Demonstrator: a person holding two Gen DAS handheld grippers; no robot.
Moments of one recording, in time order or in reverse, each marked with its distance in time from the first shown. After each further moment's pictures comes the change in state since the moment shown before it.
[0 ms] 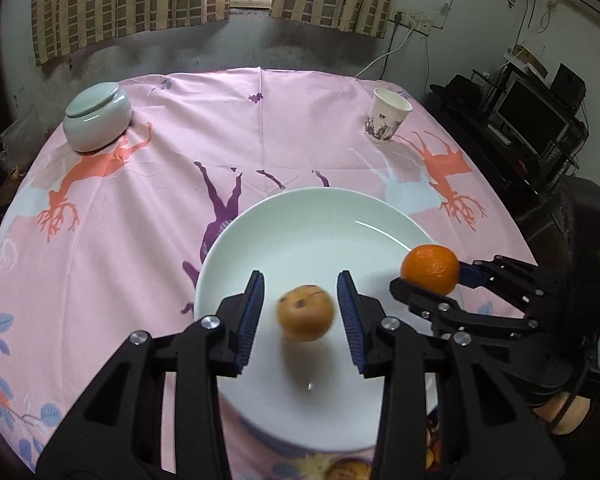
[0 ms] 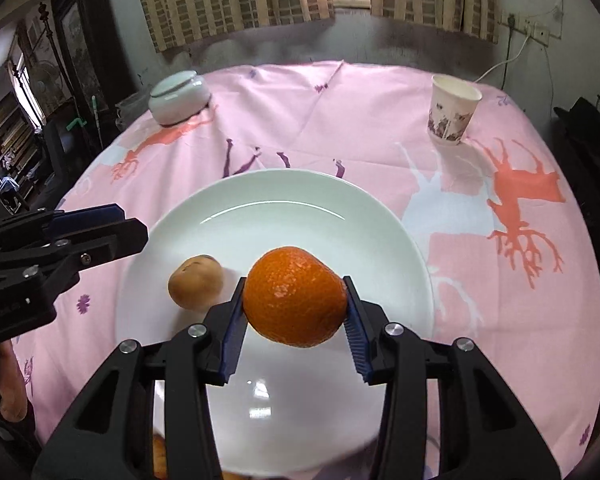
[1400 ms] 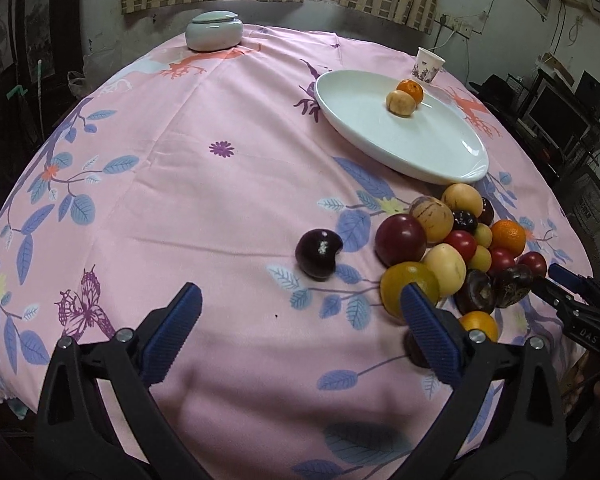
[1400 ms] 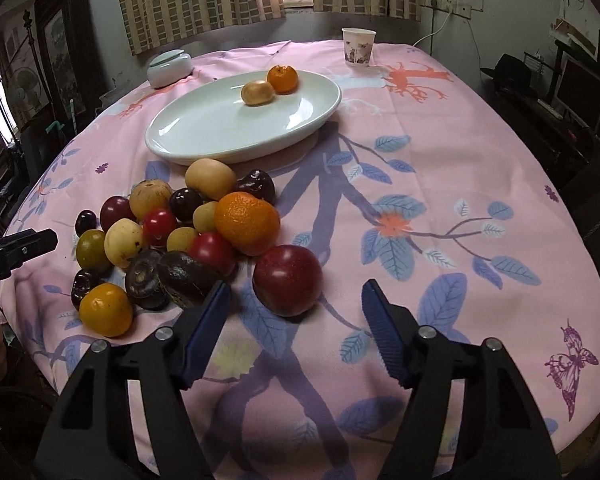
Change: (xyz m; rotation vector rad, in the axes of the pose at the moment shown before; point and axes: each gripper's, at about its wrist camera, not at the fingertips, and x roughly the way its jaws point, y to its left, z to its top) left arm -0.114 0.040 -0.246 -0.134 -0.017 0.131; right arm -0.121 0.024 -0.236 0.097 -0.062 -0.136
